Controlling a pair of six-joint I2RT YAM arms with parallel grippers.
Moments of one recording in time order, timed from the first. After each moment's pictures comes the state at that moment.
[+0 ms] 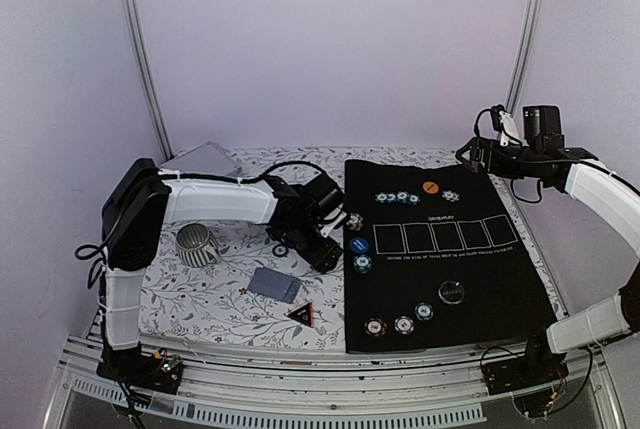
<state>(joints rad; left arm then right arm) -0.92 2.08 1.56 -0.66 -0.09 -0.15 0.12 1.29 1.10 -0.36 -0.27 0.21</state>
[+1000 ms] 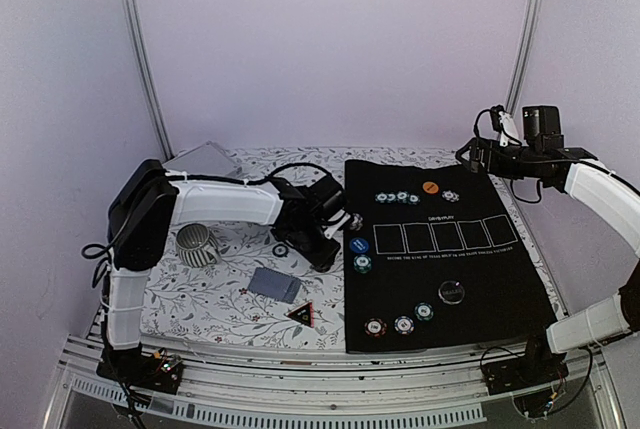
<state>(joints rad) -0.93 2.13 1.58 -0.65 -0.08 -0.13 0.12 1.29 1.10 -0.36 -0.27 0.21</state>
